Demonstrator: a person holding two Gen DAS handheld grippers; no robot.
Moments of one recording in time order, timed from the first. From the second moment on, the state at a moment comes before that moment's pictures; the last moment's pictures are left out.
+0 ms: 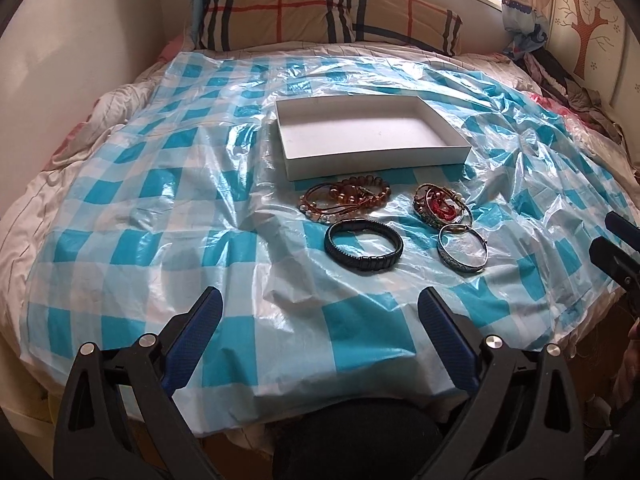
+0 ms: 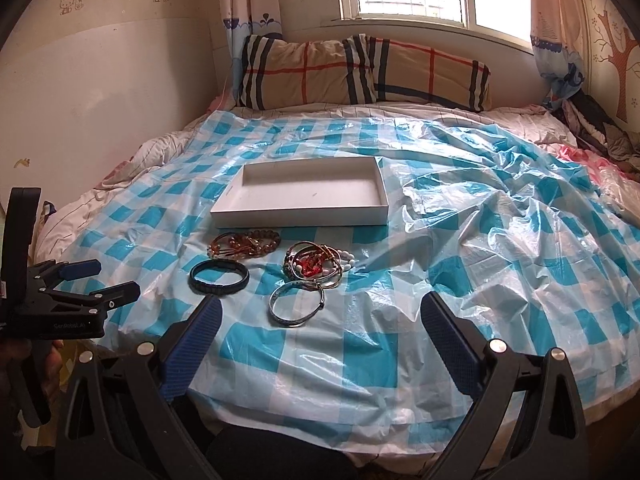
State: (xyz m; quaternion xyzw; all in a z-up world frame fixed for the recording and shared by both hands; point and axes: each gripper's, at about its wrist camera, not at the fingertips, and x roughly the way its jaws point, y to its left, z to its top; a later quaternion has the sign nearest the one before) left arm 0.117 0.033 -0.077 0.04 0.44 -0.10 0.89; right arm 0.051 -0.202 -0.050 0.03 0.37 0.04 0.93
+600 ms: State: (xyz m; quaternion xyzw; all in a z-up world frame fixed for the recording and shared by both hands) left arm 0.225 -0.025 -0.160 0.12 0.49 -0.20 0.84; right arm 0.158 -0.196 -0.142 0.03 0.49 0.11 0.87
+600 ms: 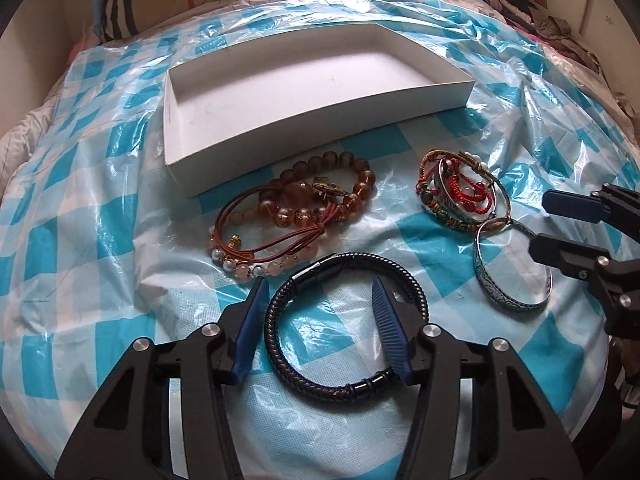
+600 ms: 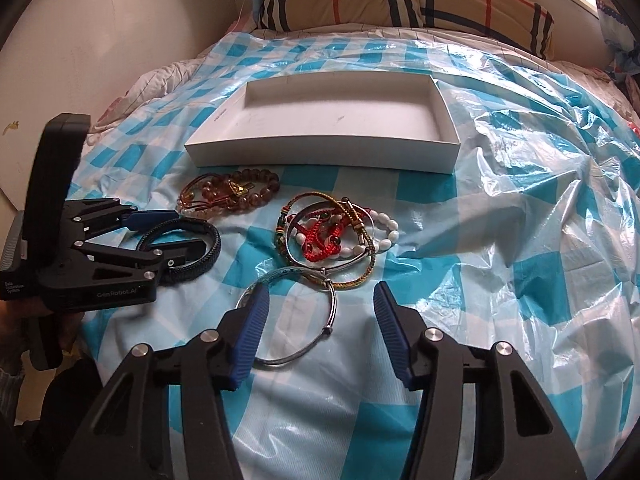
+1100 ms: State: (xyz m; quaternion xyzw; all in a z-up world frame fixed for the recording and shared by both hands) left arm 0.209 -0.016 -0.143 0.06 0.50 -0.24 0.83; right arm 0.149 -0.197 -0.143 0.05 0.47 0.12 0.87
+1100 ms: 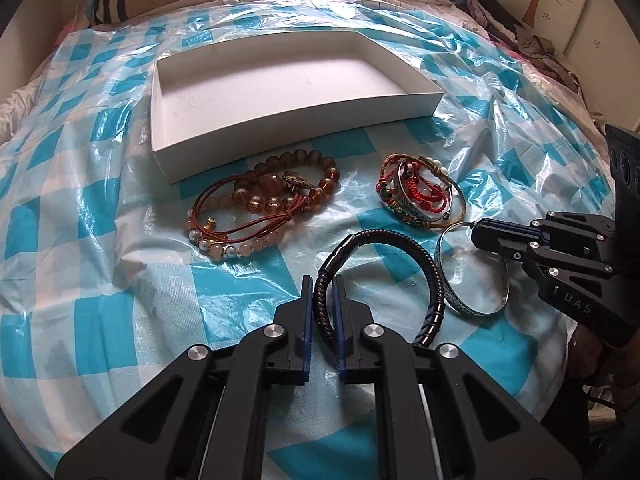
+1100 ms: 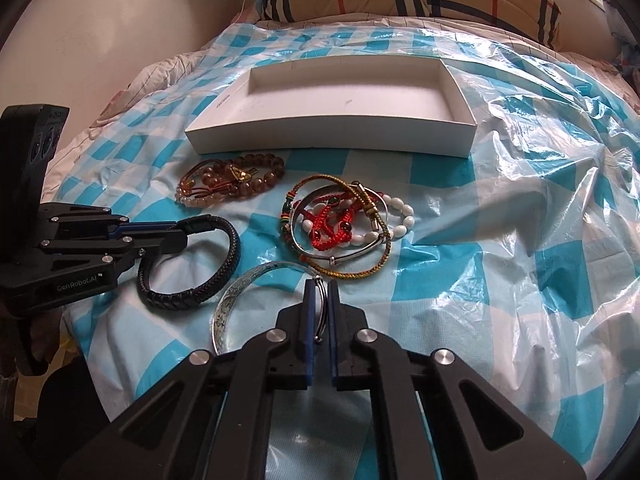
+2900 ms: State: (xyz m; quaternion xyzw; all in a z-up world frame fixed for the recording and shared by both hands) left arm 0.321 -0.014 -0.103 -0.02 0.40 -0.15 0.91; right arm 0.287 -0.196 -0.092 0.07 0.34 0.12 0.93
